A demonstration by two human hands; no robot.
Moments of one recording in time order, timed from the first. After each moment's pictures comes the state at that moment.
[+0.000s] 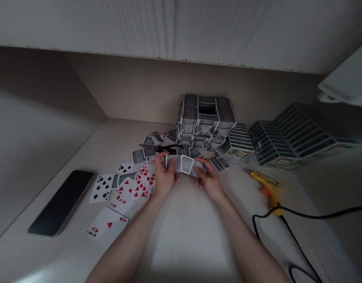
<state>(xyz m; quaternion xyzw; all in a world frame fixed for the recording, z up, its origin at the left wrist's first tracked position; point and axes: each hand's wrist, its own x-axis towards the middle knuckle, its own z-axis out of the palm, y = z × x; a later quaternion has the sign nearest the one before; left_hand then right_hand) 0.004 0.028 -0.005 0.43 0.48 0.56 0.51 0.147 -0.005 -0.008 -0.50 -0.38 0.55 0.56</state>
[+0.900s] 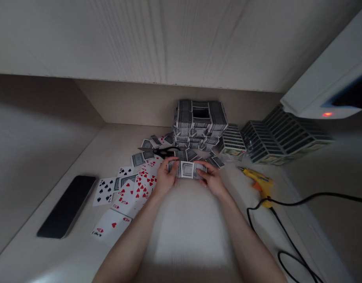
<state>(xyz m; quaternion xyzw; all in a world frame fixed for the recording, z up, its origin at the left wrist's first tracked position) -0.001 0.028 -0.008 0.53 0.48 0.48 0.51 0.169 -0.007 -0.010 -0.48 -0.39 0.56 0.56</state>
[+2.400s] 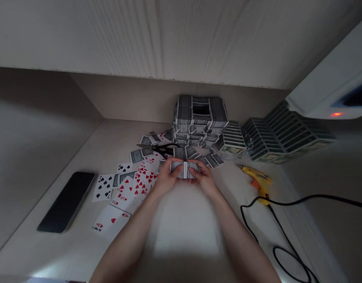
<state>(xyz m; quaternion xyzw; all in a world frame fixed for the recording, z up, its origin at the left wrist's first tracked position) 0.000 0.019 0.000 0.52 0.46 0.43 0.58 0.148 -0.011 -0.008 -0.47 -0.37 0.60 0.53</state>
